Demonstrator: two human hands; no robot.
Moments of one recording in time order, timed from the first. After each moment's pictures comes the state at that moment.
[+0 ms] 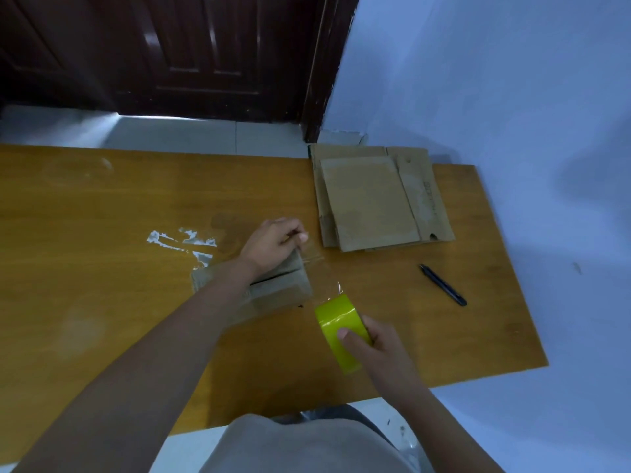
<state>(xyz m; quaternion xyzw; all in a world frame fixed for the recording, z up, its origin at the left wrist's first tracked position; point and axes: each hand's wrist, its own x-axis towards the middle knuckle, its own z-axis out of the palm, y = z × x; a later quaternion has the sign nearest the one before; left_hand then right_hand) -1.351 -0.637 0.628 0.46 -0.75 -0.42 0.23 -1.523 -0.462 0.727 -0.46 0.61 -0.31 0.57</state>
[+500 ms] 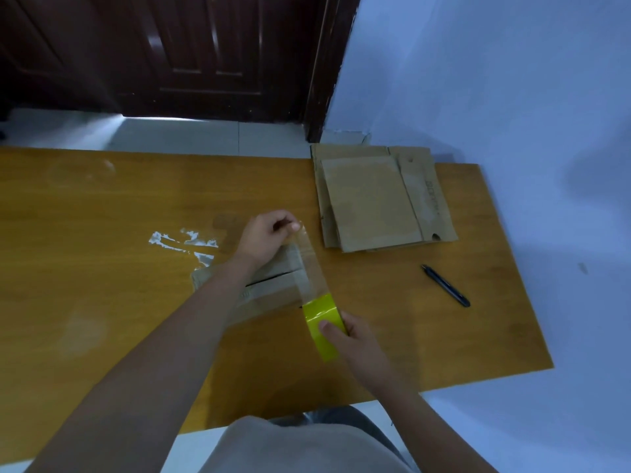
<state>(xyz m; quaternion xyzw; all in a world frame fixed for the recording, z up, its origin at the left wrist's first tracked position) -1.349 -0.645 0.627 0.53 -0.63 -0.47 0.32 -1.511 -0.477 0.695 -0.42 0.62 -0.26 0.61</state>
